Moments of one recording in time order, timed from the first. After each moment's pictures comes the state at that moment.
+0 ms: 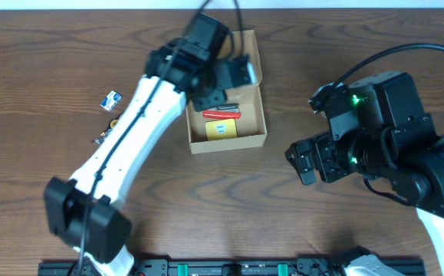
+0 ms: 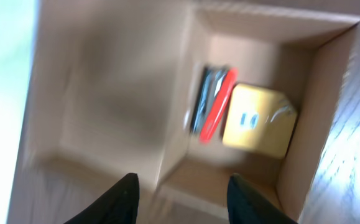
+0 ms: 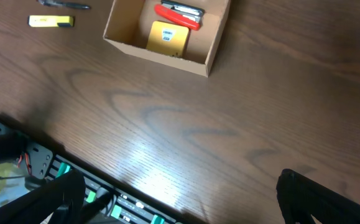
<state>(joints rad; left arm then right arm) -0.49 1.80 1.76 -1.06 0.04 0.79 0.43 1.25 1.75 -1.56 -0.14 0.10</state>
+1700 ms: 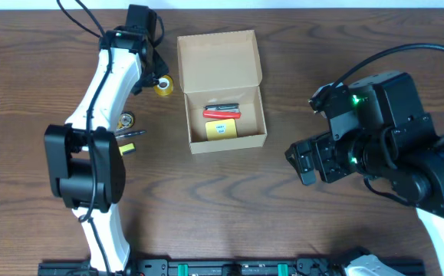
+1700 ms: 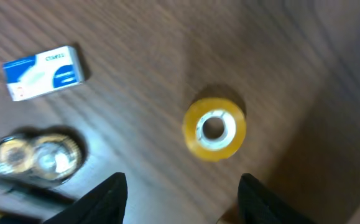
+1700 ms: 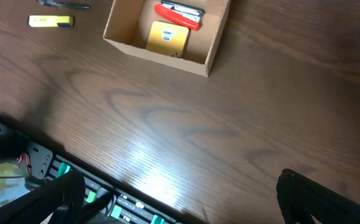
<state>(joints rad) -0.15 2.08 1.76 -0.92 -0.12 -0.80 0.43 1.25 1.75 -1.56 -0.14 0.10</state>
